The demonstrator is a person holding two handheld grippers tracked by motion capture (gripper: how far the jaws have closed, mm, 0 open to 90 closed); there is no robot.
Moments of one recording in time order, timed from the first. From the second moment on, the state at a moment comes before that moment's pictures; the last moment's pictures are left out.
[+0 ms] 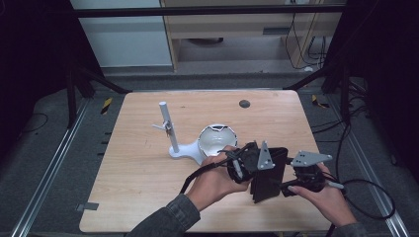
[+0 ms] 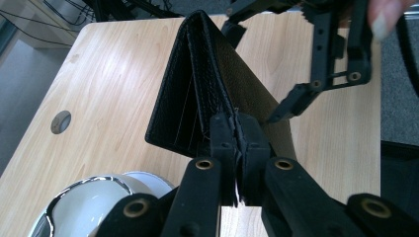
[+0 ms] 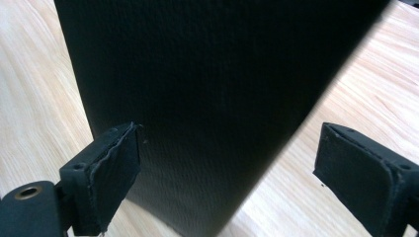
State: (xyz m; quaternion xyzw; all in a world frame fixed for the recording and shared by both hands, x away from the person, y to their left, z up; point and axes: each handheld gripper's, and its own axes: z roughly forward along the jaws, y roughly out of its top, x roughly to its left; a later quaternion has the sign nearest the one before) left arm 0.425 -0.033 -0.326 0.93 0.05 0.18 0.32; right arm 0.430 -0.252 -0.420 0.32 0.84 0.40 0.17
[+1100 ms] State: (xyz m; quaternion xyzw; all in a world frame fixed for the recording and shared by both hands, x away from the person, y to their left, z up) left arm 0.448 -0.022 -0.334 0.92 0.09 0.19 0.33; right arm 0.414 -0.243 -0.394 0.27 0.84 0.43 0.16
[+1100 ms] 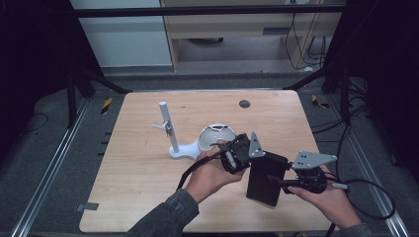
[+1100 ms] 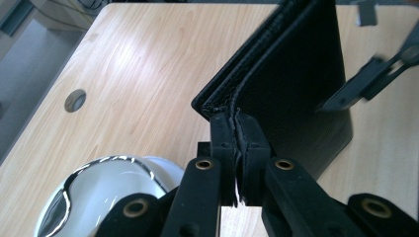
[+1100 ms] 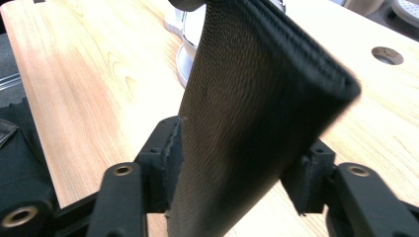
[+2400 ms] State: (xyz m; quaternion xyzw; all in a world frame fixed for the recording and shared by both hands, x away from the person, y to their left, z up) left arm 0.431 0.077 -0.374 0.86 0.27 0.15 0.40; right arm 0.414 -0.219 -0.358 0.29 0.82 0.45 0.20
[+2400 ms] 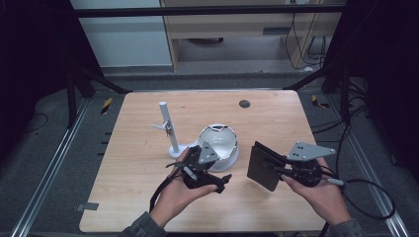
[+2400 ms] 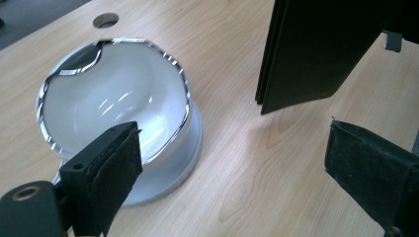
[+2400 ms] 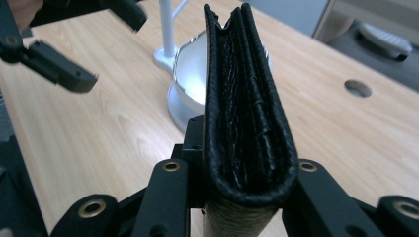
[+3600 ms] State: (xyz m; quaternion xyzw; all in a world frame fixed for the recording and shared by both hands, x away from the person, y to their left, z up) left arm 0.416 0.219 -0.456 0.81 0.41 0.20 0.38; right arm 0.434 -0.150 -0.297 0.28 0.77 0.52 0.25
